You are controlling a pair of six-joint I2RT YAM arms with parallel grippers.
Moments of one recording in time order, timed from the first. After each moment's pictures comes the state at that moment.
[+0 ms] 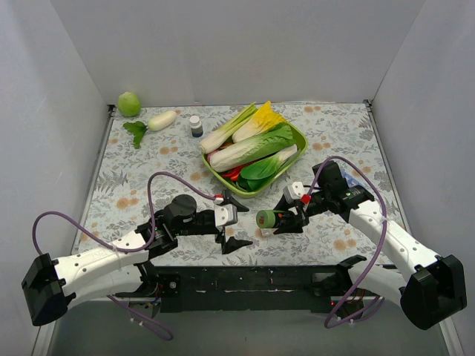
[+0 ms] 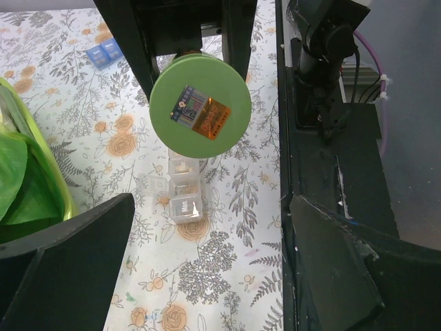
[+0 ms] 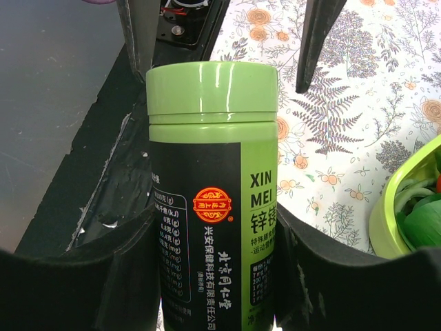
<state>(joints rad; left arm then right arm) -0.99 0.86 0.51 0.19 0.47 0.18 0.46 1.05 0.74 -0.62 -1.24 -0.95</state>
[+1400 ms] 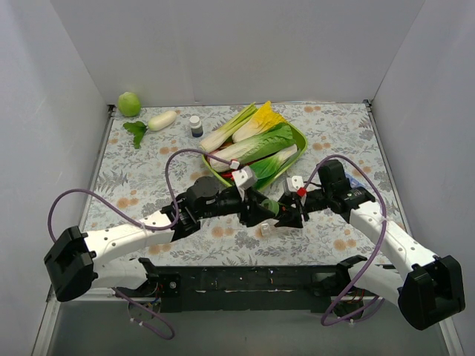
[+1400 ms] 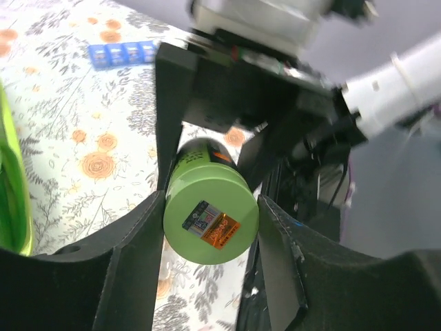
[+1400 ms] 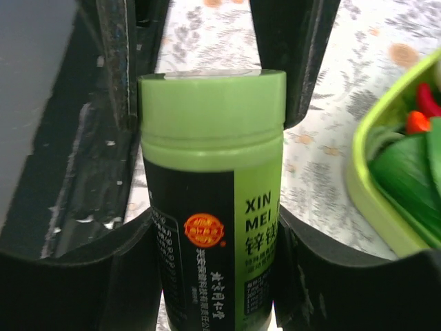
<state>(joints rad) -1.00 1.17 0.70 0.36 0.39 -0.18 0.43 1.05 0.70 -0.53 -1.16 -0.83</state>
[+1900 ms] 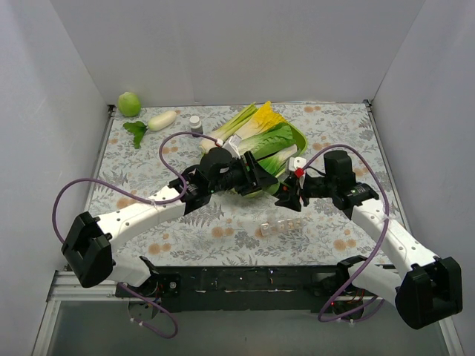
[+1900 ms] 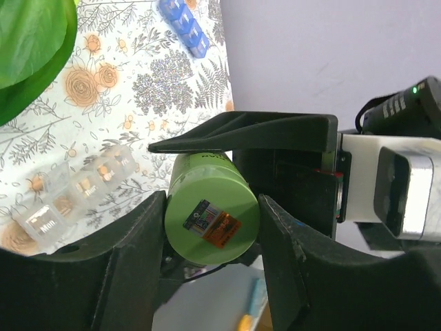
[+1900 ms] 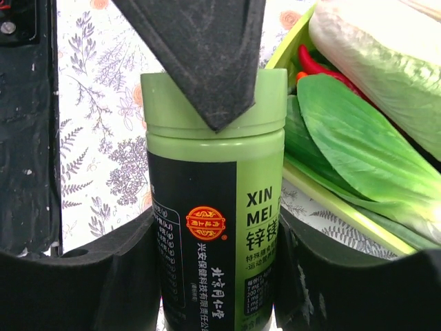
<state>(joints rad) -0.85 1.37 1.01 0.01 0.19 -1.09 0.37 1.06 0.73 -0.32 -0.92 -0.59</state>
